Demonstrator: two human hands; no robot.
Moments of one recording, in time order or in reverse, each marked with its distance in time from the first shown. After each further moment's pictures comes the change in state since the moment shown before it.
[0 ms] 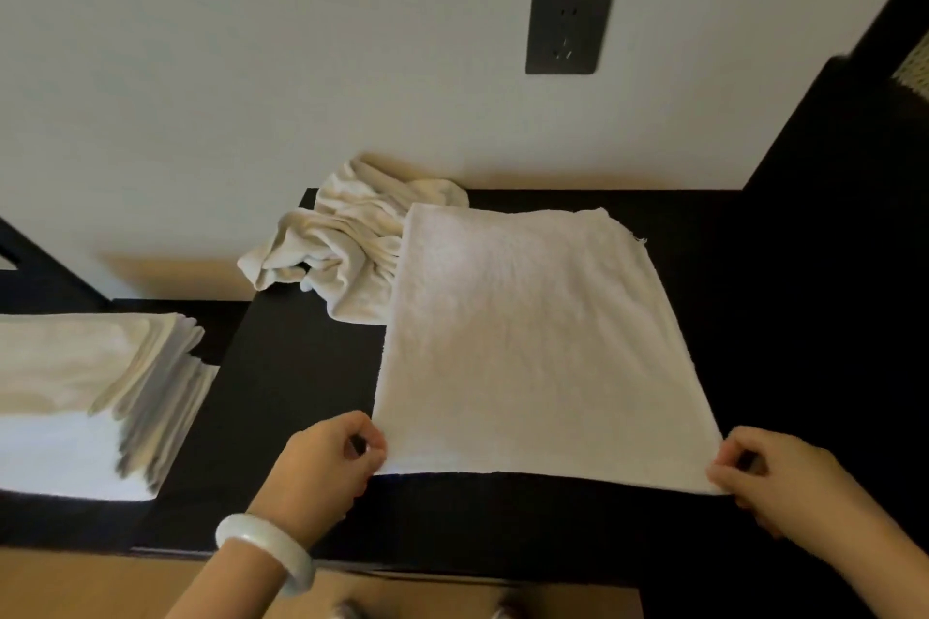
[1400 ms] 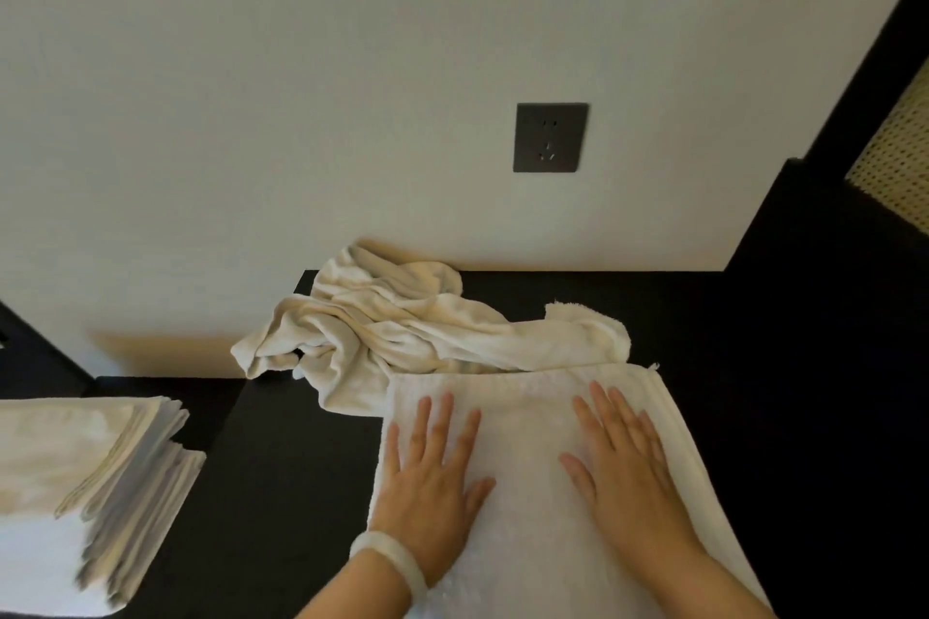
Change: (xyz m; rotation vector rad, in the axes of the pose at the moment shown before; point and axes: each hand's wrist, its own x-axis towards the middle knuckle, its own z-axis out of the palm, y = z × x) left_hand 0.073 0.058 0.059 0.684 0.303 0.451; right_hand 0.061 -0.085 0.060 -0.235 0.431 -0.605
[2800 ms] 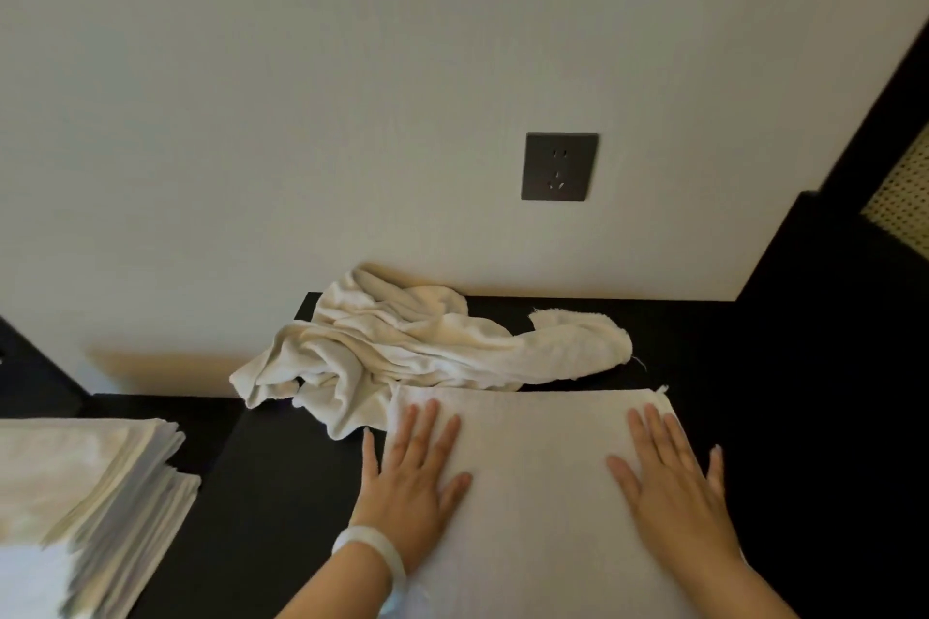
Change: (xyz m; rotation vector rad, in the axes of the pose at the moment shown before) left_hand 0.044 -0.041 0.026 0.072 0.019 -0.058; right_hand 0.038 0.043 0.004 -0.151 -0.179 0.298
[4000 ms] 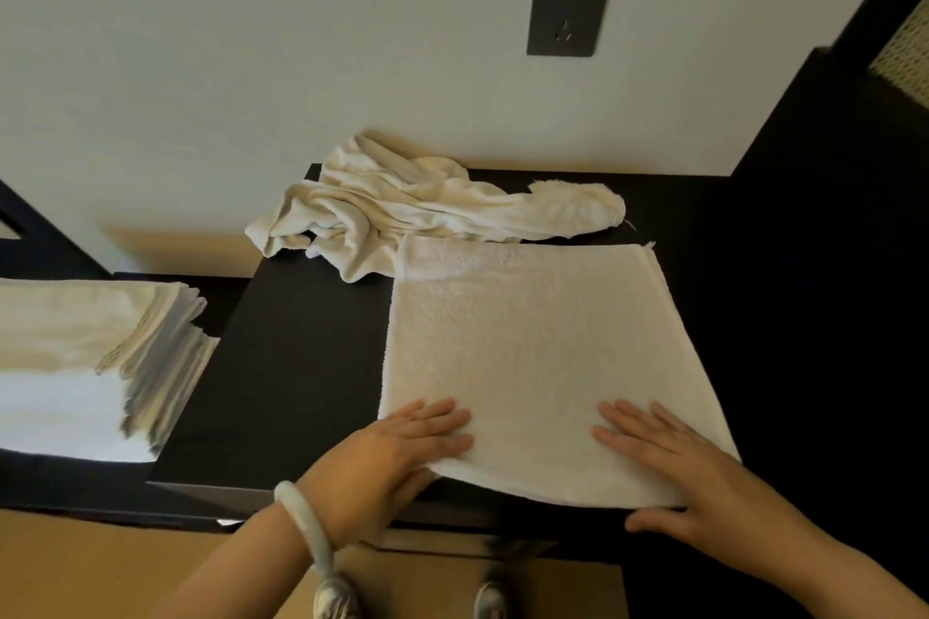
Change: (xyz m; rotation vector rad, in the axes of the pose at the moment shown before) left_hand -0.152 -0.011 -0.020 -0.504 -0.137 0.561; right_hand -0.146 0.063 -0.013 0.118 -0.366 -0.719
